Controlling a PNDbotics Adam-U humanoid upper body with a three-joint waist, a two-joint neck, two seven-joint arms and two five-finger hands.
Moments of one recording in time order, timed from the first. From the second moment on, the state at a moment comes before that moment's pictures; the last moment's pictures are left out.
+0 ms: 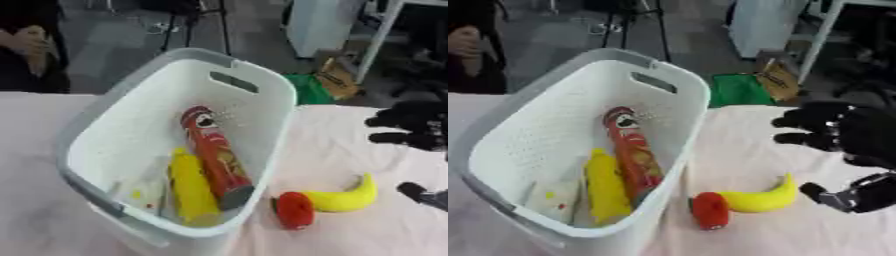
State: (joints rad) left arm -0.47 0.16 0.00 -1.99 0.32 -0.52 0.31; right arm -0.32 -1.20 0.04 -1.82 0.74 -0.53 0.22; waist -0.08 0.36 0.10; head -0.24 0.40
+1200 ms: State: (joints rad) left arm -0.48 0.15 -0.01 -1.99 0.34 -0.52 0.29; right arm -0.42 -1.11 0.10 -1.69 0.73 -0.63 0.36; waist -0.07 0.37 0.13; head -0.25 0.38
